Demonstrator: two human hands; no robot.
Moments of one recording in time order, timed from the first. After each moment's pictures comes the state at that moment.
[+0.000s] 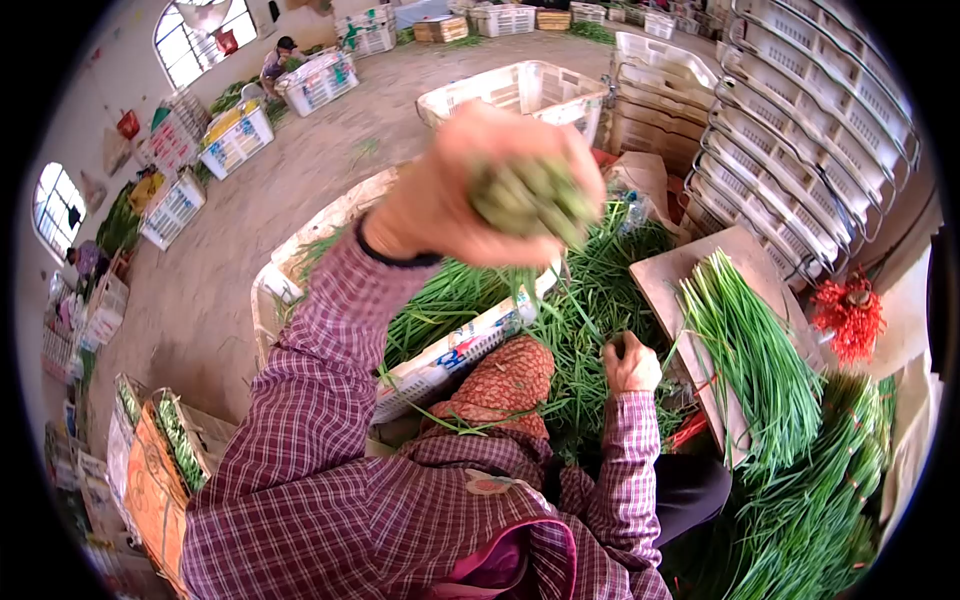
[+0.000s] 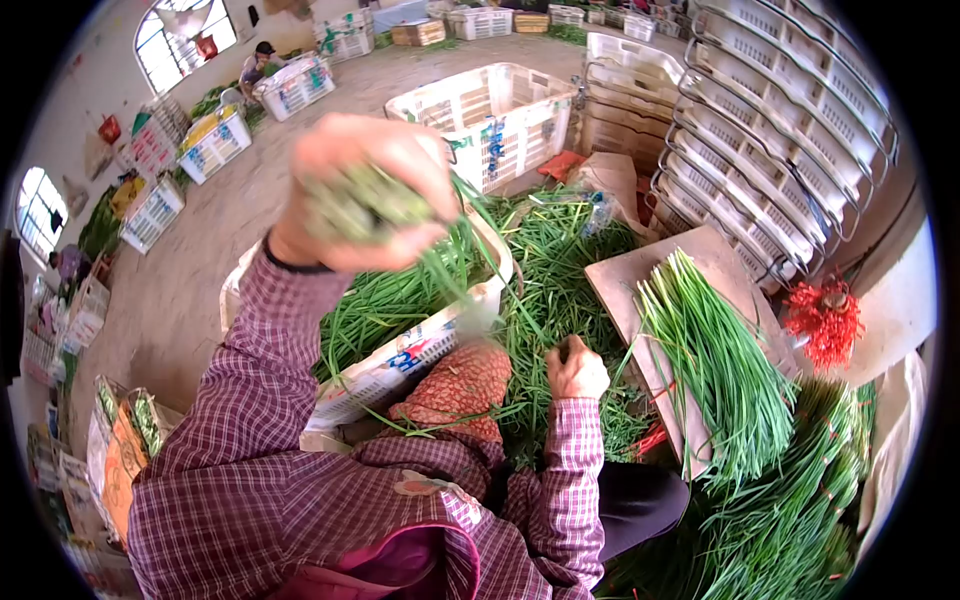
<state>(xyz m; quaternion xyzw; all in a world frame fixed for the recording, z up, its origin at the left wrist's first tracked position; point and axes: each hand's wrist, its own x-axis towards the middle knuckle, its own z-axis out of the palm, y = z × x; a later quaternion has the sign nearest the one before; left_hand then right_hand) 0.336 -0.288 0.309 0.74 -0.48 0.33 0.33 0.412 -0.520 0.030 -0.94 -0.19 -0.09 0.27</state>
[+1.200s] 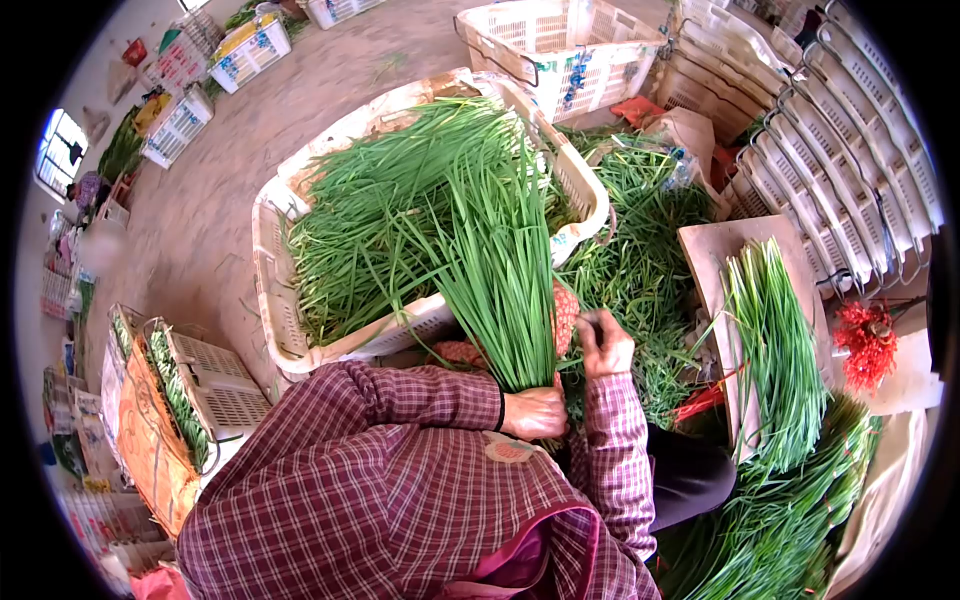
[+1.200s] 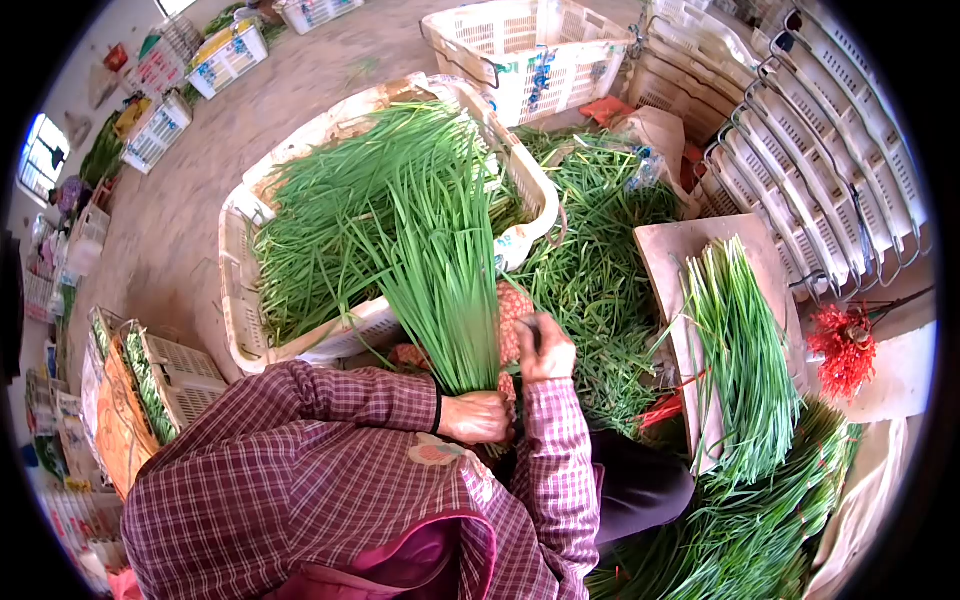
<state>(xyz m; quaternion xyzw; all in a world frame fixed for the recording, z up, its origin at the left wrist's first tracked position) 0.229 -0.394 -0.066 0.90 -0.40 -0.10 0.15 0.354 -0.472 0.001 -0.79 -0.33 0.04 0.51</state>
